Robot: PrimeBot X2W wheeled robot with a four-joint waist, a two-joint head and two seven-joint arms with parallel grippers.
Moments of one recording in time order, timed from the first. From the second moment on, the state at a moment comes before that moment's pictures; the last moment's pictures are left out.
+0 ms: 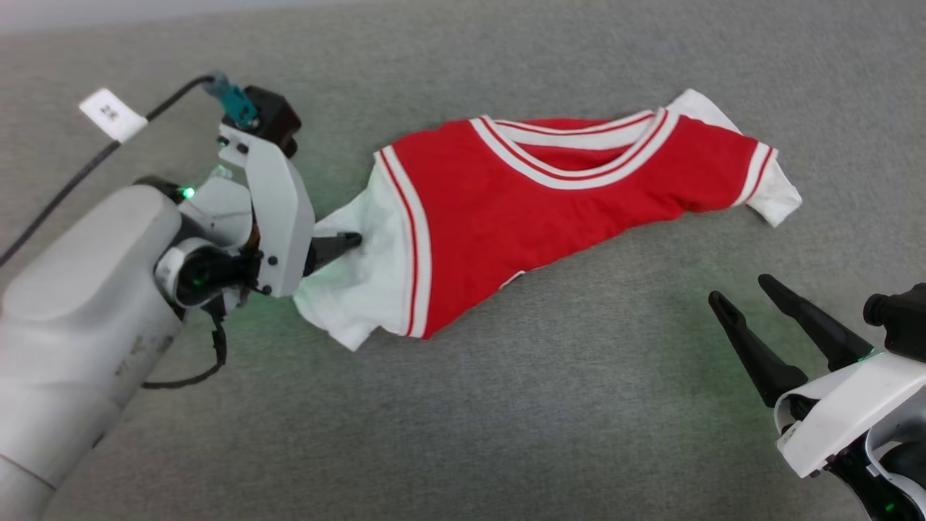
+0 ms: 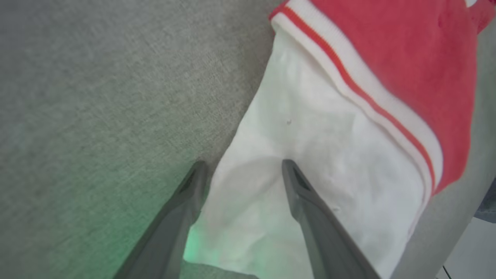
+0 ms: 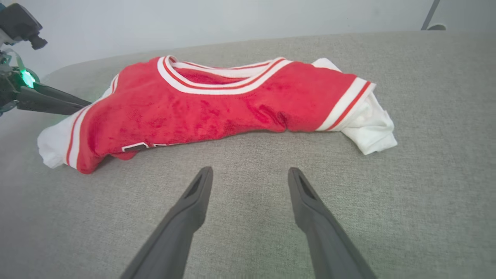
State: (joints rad) left arm -1.09 0.62 -0.99 0.51 -1.18 -0.13 0.67; right arm -0.18 -0.42 0.20 -0.16 0.65 0.13 0.25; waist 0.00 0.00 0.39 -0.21
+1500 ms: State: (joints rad) left arm -1.25 0.65 -1.22 0.45 -1.43 -0.13 0.58; right arm -0.67 -0.69 0.38 0.24 0.81 0.13 0.55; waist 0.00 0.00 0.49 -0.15
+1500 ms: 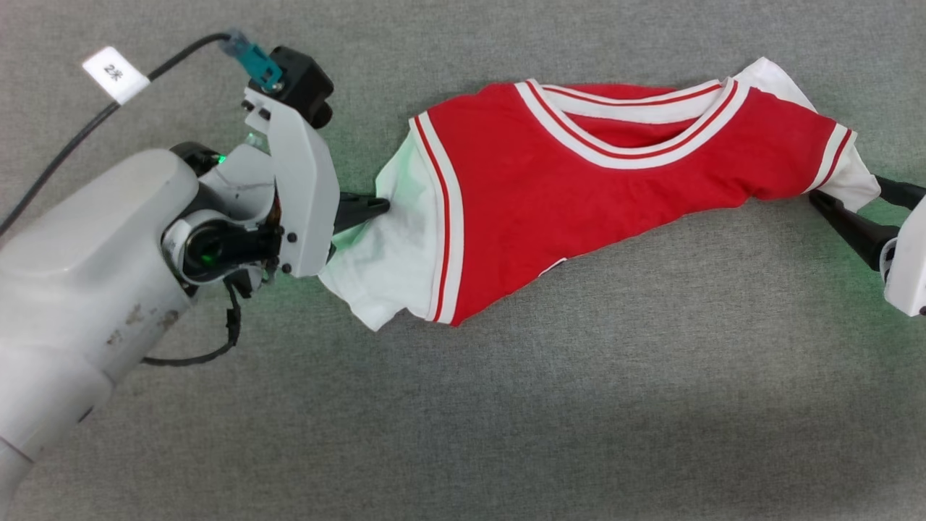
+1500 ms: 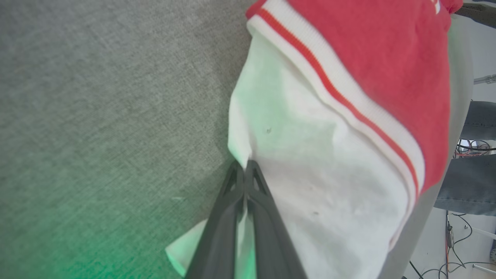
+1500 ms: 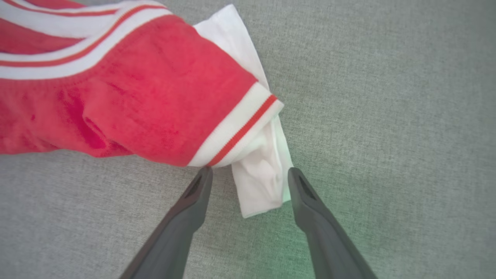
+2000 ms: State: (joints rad) left arm -1.25 0.66 -1.25 0.45 -1.46 -0.13 0.55; right arm -0.71 -0.72 0.48 0.30 0.87 0.13 0.46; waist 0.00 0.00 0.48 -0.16
